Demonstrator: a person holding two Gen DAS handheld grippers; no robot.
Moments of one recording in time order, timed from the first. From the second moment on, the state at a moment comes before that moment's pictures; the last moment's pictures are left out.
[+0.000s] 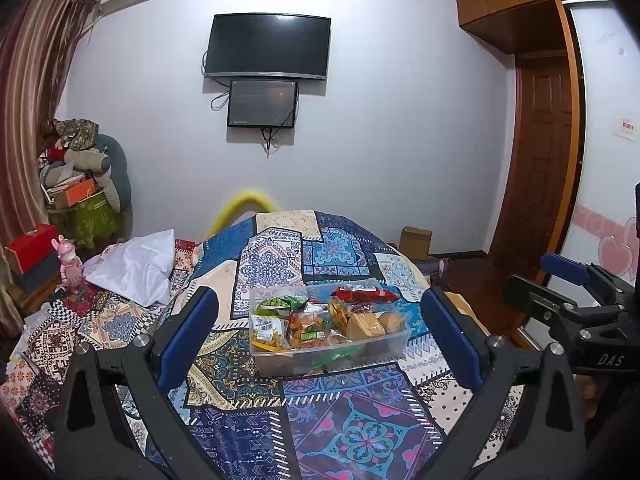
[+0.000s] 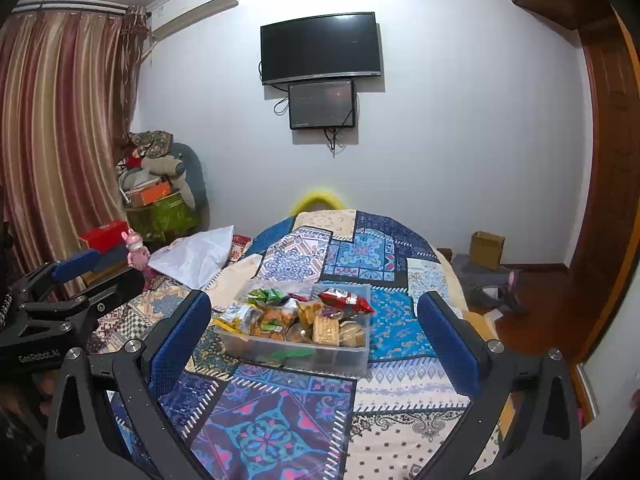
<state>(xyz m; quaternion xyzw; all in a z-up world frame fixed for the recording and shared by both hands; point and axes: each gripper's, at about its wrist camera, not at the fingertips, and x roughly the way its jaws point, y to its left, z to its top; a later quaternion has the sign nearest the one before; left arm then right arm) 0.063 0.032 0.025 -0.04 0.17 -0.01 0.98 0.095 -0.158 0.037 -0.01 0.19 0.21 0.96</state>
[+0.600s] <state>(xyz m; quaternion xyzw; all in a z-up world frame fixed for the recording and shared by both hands) 0.062 0.028 0.023 -0.04 0.17 -0.01 0.98 0.097 -0.160 0.036 -0.01 0.19 0.20 0.96</state>
